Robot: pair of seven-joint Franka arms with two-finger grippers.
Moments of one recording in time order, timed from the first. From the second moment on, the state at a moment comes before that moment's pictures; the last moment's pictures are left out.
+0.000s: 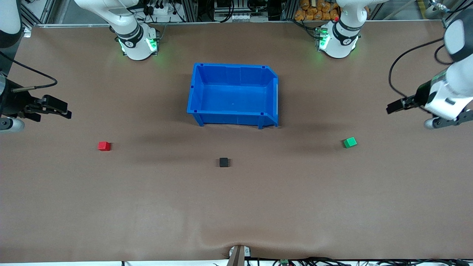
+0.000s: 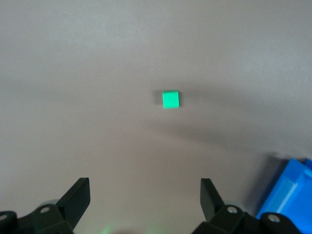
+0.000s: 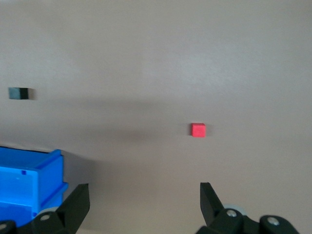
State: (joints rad) left arm 0.18 0.02 -0.18 -1.91 0.03 1.83 -0.23; right arm 0.09 0.14 -0.12 -1.46 0.10 1.56 -0.09
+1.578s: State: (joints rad) left arm 0.21 0.40 -0.19 -2.12 0.03 2.44 -0.33; right arm 0.43 0.44 -0.11 -1.45 0.21 2.00 -0.08
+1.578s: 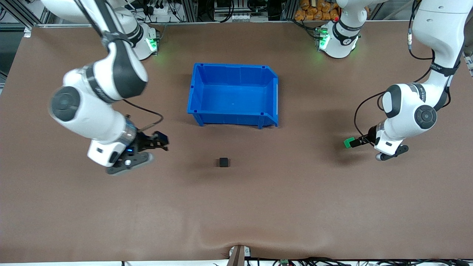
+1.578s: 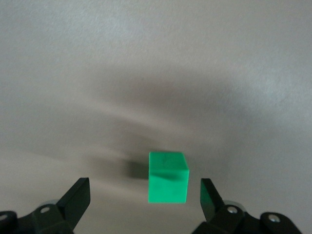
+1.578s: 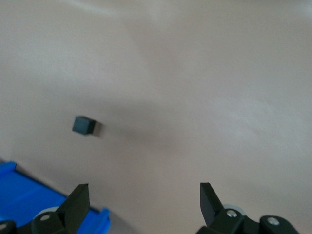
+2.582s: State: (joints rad) left arm 0.18 0.48 -0.20 -2.08 0.03 2.44 -0.33; right arm 0.32 0.48 -0.30 -1.70 0.10 1.95 -0.08
